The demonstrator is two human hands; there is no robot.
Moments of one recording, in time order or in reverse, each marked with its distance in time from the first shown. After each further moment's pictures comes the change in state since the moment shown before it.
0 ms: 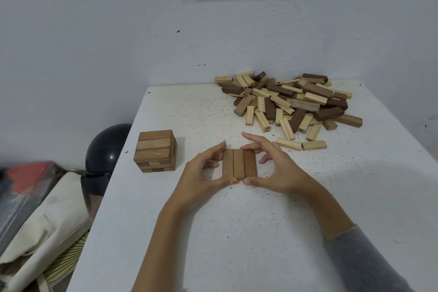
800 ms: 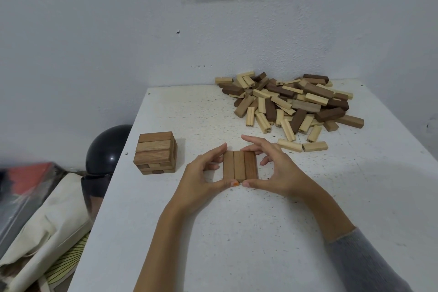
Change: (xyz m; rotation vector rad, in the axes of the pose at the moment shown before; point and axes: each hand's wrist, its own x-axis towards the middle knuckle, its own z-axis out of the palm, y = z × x) left_hand 0.000 0.001 0.000 0.034 0.004 -0.008; right_hand 0.001 0.001 0.002 -0.006 0.012 -0.003
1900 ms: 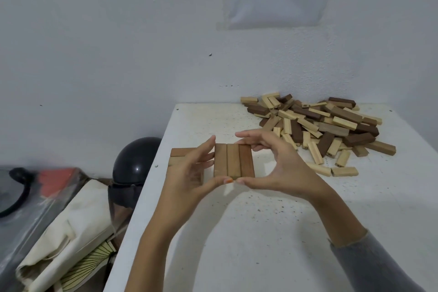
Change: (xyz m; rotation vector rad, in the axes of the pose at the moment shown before) left_hand -0.029 0.051 -0.071 -0.042 0.221 0.137; right_hand 0.034 -0.090 0.001 0.080 0.038 -0.249
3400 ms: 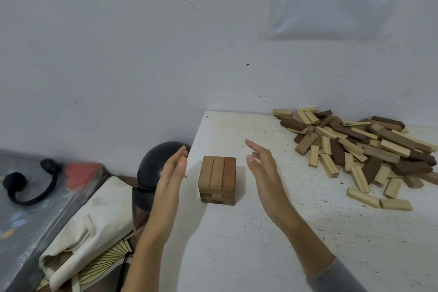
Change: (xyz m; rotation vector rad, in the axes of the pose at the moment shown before) left_hand 0.008 -0.051 -0.062 -0.258 0.273 -0.300; right_hand 0.050 0.004 0.099 0.350 0.201 0.273
